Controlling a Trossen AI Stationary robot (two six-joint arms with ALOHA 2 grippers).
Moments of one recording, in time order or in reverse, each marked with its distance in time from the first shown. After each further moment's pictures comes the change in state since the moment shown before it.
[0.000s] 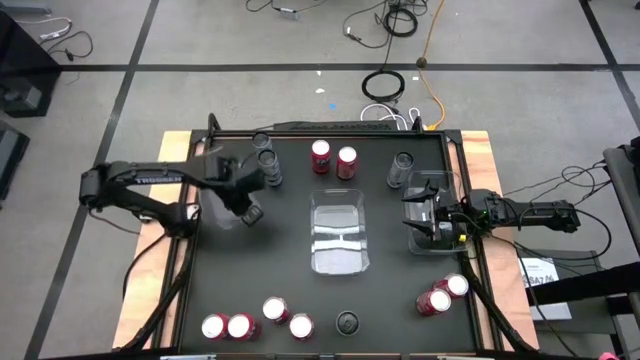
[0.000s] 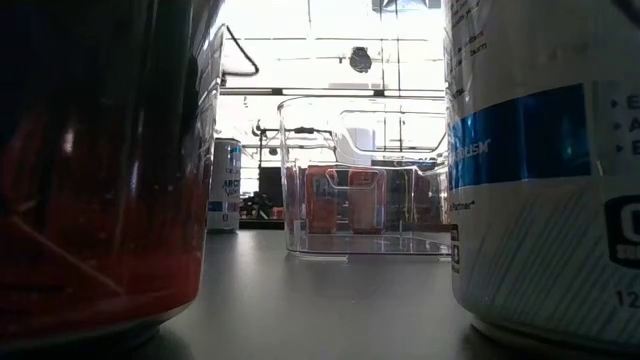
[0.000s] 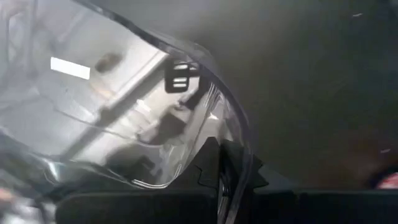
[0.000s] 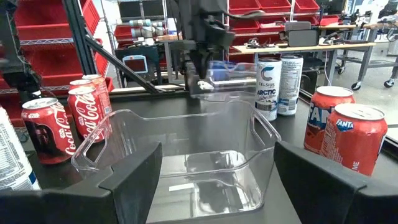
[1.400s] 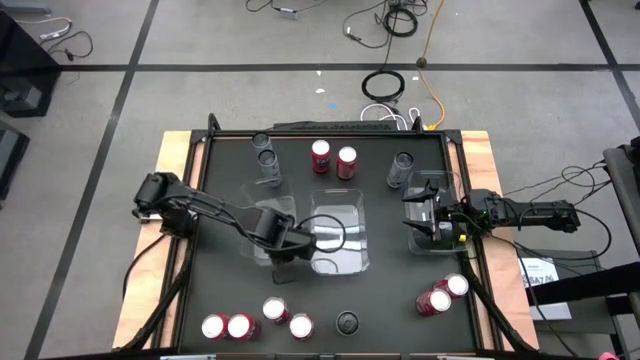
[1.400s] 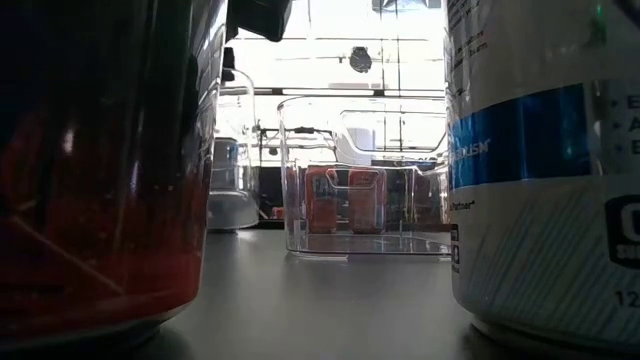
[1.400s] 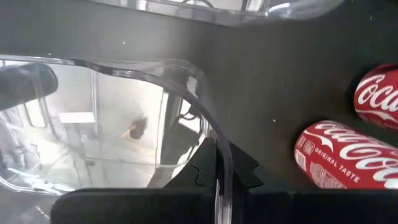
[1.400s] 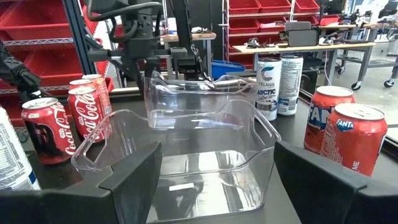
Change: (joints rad) left arm -0.437 0.528 0.528 0.018 -0.051 0.226; right arm 0.000 0.000 0.000 0.000 0.000 0.000
